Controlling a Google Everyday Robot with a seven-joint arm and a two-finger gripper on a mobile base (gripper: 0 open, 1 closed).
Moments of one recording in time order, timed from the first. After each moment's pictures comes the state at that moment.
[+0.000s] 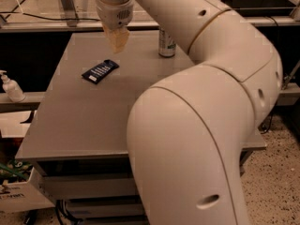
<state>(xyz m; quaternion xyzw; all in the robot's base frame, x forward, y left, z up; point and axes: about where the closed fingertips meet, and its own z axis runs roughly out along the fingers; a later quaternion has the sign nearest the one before) 0.681 0.090 0.911 -0.89 0.45 -0.05 0.09</state>
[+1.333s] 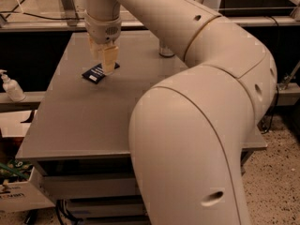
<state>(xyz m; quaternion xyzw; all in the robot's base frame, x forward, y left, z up) 0.658 0.134 0.876 -0.89 0.43 0.01 0.11</state>
